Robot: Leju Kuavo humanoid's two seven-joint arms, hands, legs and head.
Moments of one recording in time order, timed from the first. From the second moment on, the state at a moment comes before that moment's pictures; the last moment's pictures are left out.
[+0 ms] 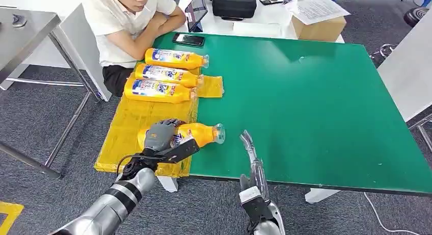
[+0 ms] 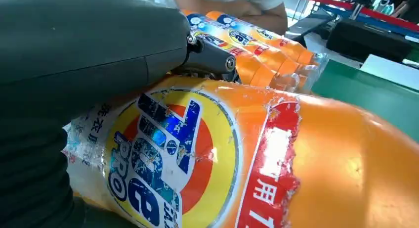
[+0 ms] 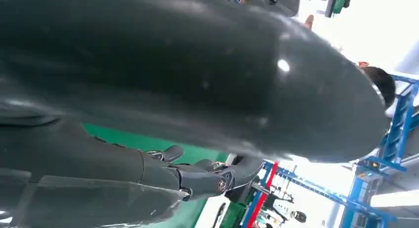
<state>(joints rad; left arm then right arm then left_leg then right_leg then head) -0.50 -0.09 -0.46 -0.72 -0.57 0.45 -0.11 0.02 0.09 0.50 -1.34 0.24 -0.45 -0.70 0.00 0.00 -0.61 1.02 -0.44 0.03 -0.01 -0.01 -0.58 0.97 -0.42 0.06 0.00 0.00</state>
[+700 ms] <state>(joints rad) -0.71 -0.10 -0.50 -0.53 -0.59 -0.11 -0.07 0.00 0.10 0.50 -1.35 0.18 -0.36 -0.70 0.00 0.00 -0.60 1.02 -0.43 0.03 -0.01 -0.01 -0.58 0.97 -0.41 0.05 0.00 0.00</state>
